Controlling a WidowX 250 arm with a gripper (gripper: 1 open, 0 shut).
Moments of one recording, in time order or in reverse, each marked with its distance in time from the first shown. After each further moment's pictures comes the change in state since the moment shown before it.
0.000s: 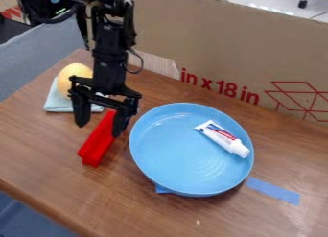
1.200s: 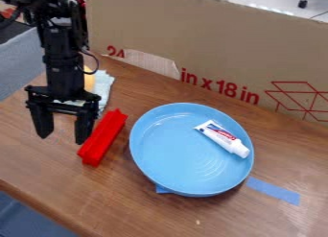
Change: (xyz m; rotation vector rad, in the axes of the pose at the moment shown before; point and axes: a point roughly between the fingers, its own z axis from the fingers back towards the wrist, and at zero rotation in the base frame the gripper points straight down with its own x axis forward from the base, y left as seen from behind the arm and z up) arm -0.033 0.021 -0.006 -0.099 -0.014 -0.004
